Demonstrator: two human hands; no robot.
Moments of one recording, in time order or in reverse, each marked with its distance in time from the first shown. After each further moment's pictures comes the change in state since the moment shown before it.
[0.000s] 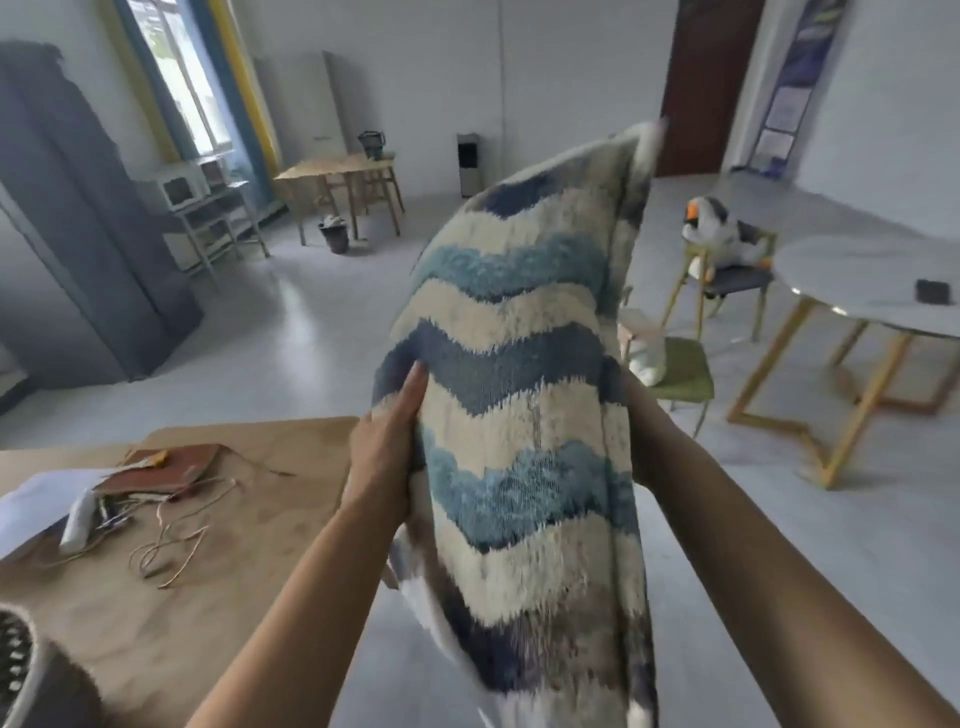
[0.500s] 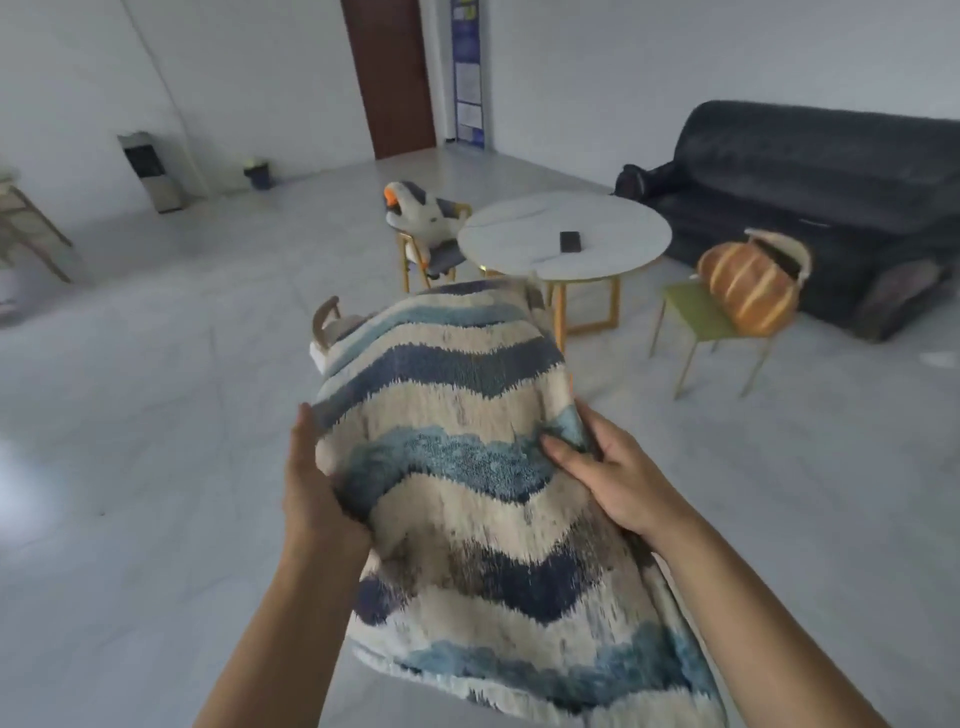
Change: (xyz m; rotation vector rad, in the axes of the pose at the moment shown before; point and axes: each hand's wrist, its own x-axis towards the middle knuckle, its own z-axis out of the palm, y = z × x) left_hand -0.030 -0.092 0.469 -0.322 -0.237 -0.458; right_hand -0.147 -0.055 -0.448 -0.547 0.576 -0.041
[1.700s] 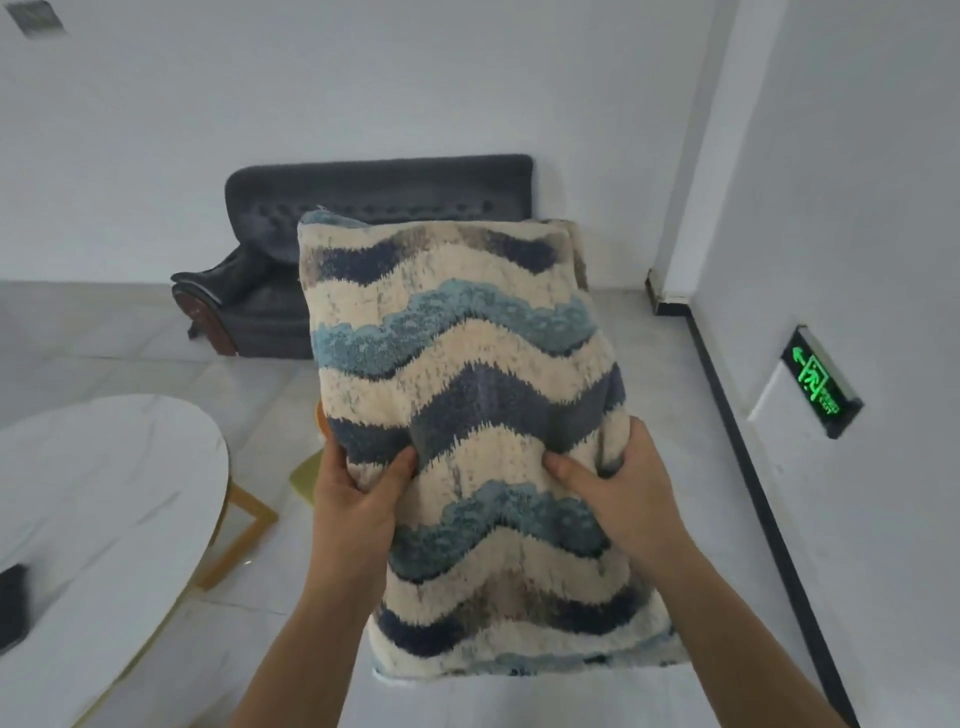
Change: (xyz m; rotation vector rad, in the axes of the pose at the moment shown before) left_hand 0.300 -0.470 0.970 0.513 -0.960 0.017; right_hand 0.373 0.252 -0.820 -0.042 1.180 0.264
